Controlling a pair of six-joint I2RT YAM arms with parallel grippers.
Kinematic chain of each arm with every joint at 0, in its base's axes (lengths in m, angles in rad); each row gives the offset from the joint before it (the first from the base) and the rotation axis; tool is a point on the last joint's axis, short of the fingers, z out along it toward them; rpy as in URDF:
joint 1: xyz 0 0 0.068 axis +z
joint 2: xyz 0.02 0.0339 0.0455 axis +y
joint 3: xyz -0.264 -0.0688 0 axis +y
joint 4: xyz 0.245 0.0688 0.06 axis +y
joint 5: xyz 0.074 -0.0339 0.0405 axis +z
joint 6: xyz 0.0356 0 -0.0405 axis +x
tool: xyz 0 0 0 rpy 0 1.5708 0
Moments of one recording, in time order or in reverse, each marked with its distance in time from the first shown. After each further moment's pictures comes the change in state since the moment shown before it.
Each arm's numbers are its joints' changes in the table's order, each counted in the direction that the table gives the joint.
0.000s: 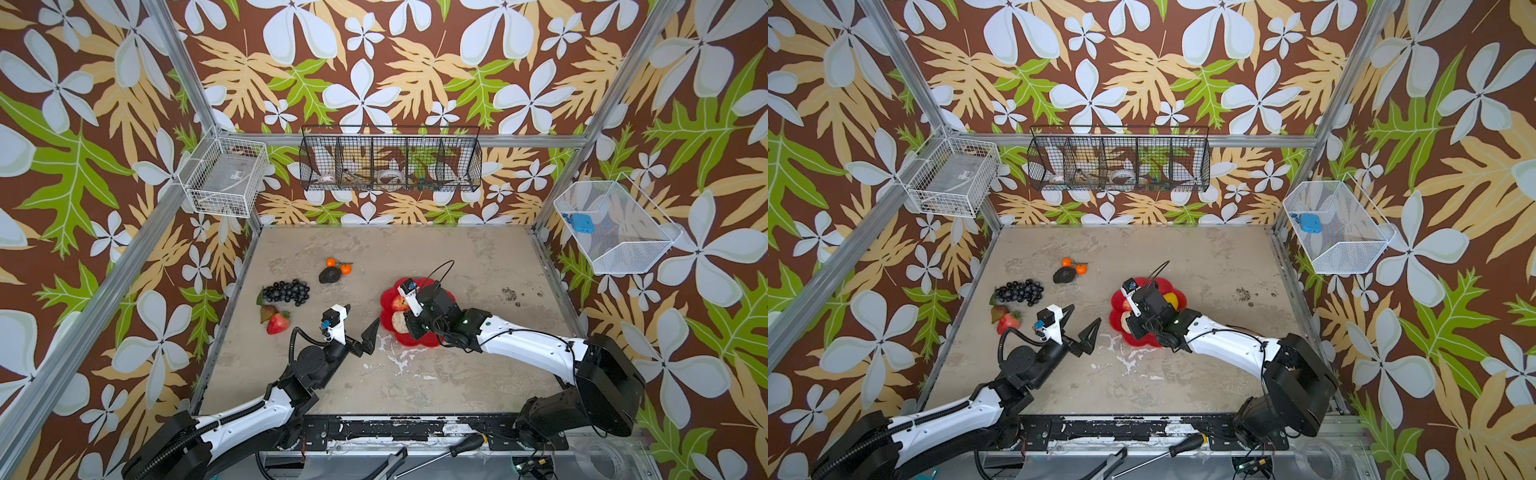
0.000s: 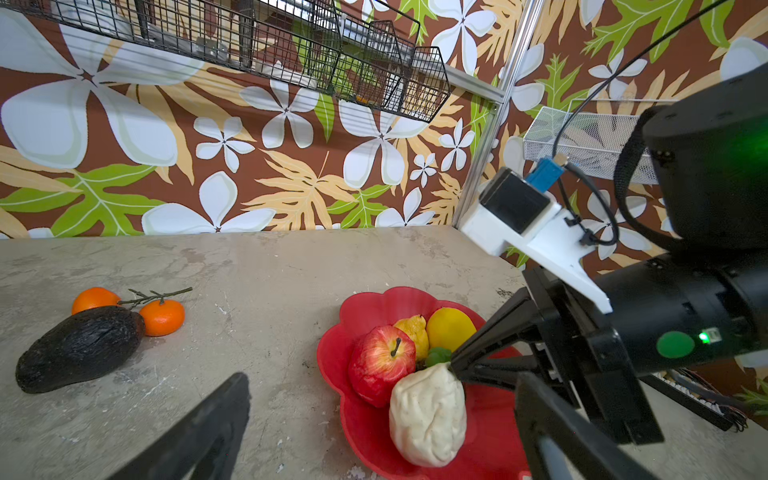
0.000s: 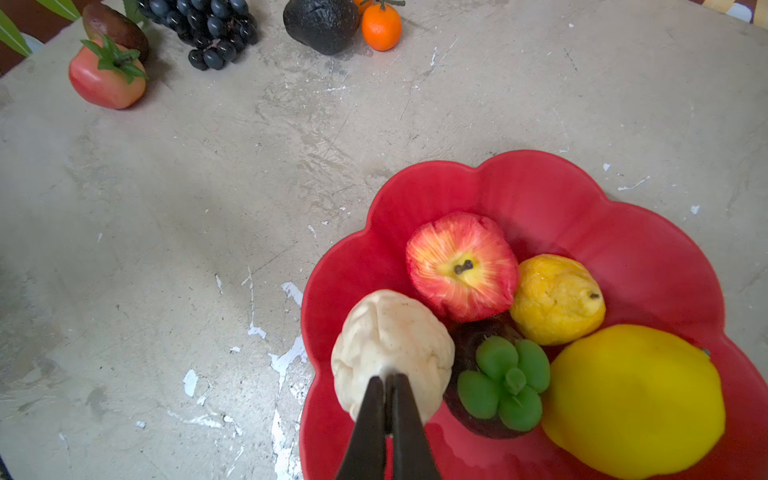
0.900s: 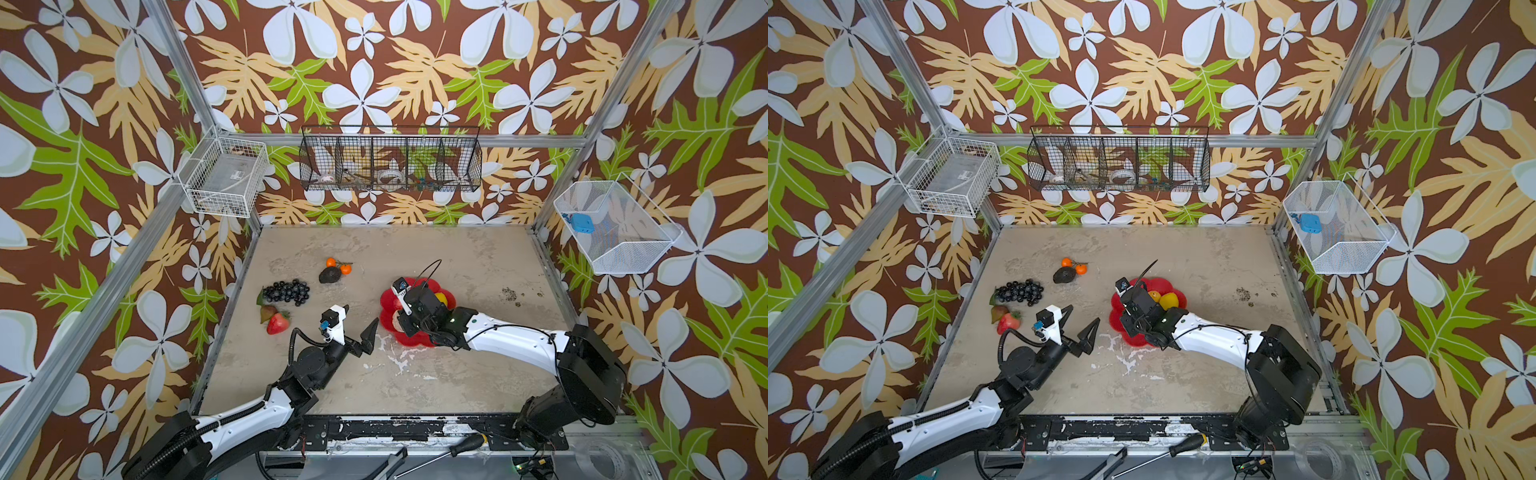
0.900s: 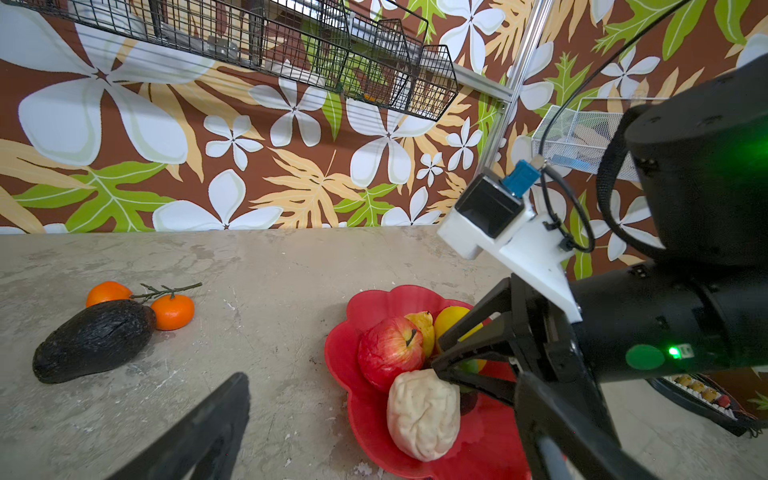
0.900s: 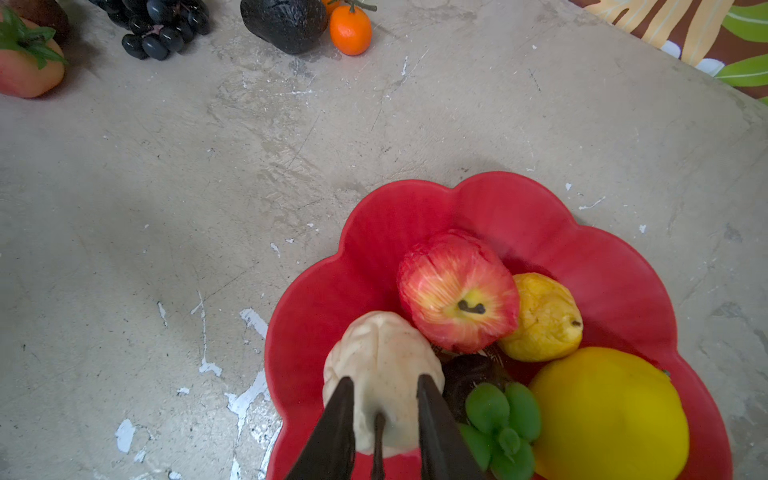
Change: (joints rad) left arm 0.000 -0.003 0.008 0.000 0.020 0.000; right arm 0.039 0.080 -0.062 -0.003 -0.151 -0.021
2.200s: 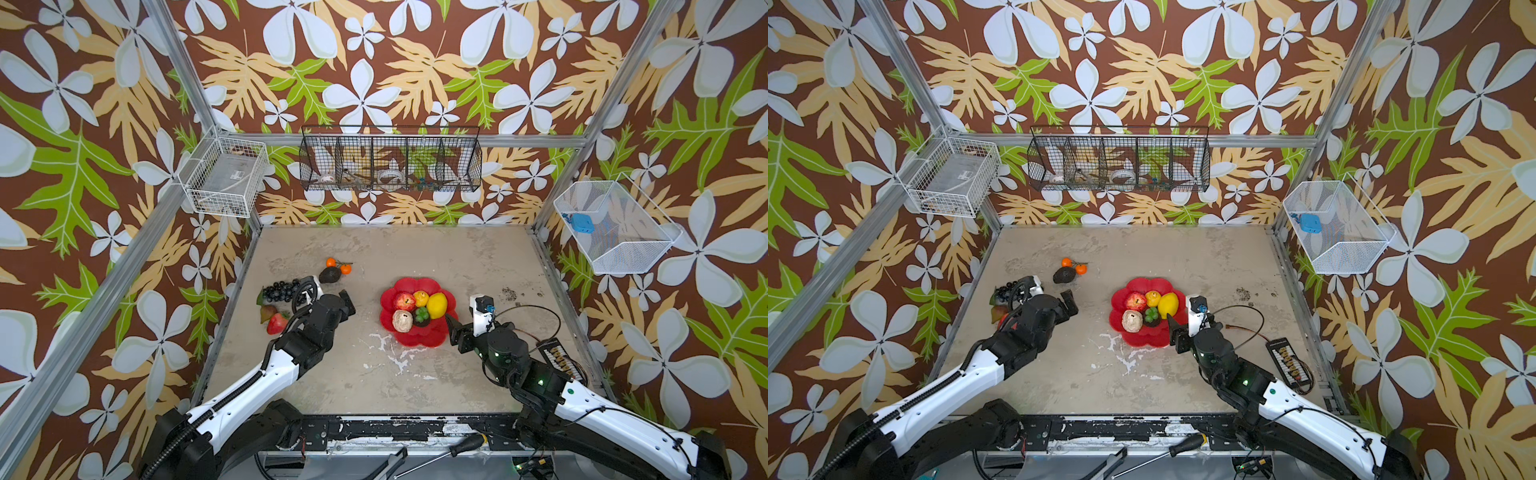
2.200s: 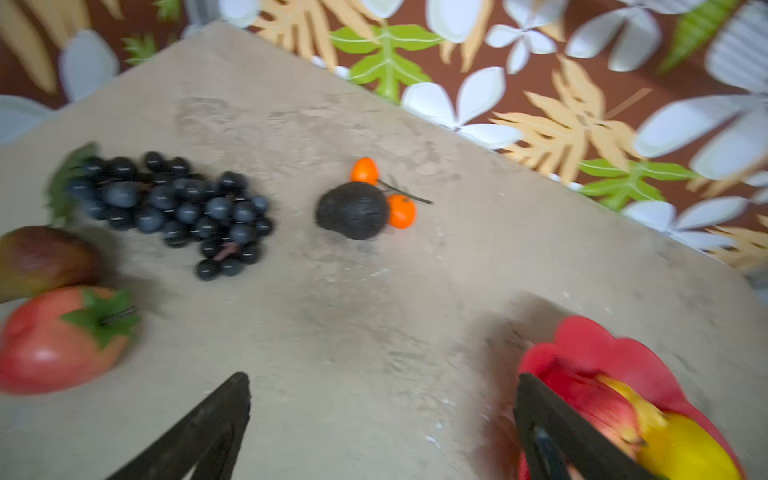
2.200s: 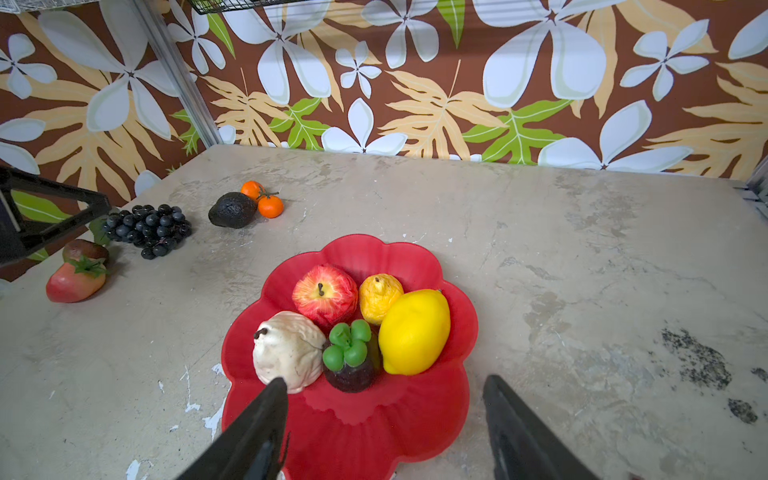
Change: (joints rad) left arm 0.226 0.155 -0.539 1.072 0.332 -0.505; right arm -0.008 -0.861 0.574 -0.168 -0.262 0.135
